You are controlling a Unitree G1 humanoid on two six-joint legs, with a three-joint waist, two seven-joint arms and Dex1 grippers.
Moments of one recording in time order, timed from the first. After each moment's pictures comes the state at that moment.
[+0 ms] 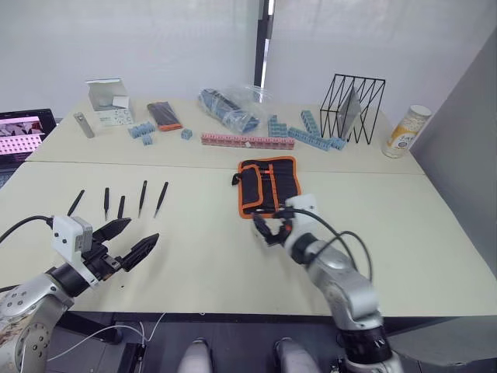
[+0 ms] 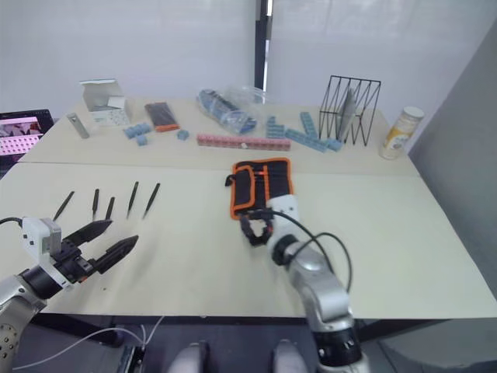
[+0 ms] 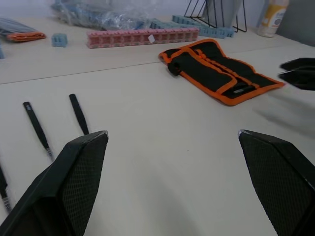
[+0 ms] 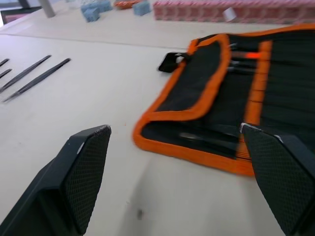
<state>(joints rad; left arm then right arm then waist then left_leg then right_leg) 0.17 0.65 0.49 -0.37 -0.68 0.42 -0.78 -0.33 -0.01 0.15 -0.20 0.20 0.61 0.17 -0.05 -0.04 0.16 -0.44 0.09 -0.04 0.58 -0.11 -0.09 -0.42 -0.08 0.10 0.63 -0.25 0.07</state>
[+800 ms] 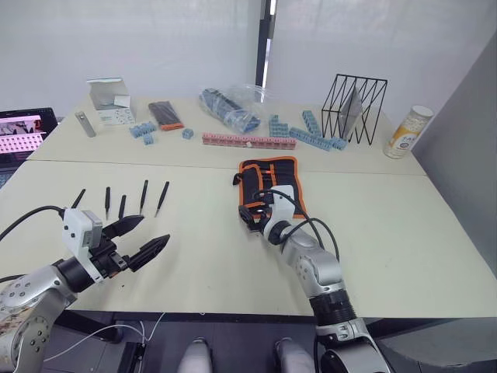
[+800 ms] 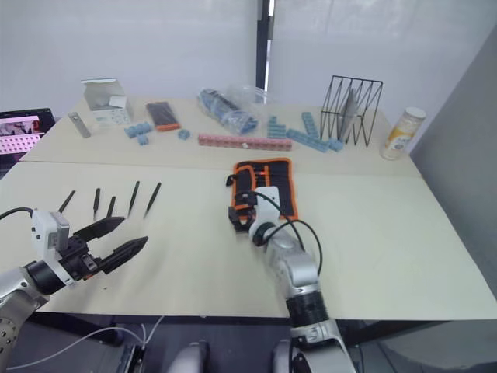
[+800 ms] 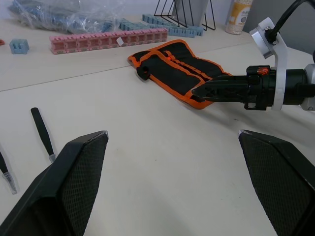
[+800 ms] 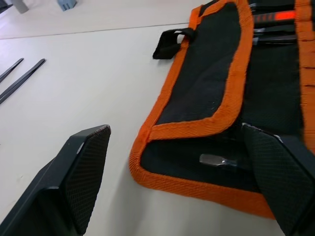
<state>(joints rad) 0.16 0.69 0.47 -0.41 -0.71 0.46 -0.79 -0.52 0.11 0.05 0.16 0.23 0.52 0.13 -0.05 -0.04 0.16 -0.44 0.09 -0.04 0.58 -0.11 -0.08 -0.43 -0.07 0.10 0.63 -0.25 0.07</state>
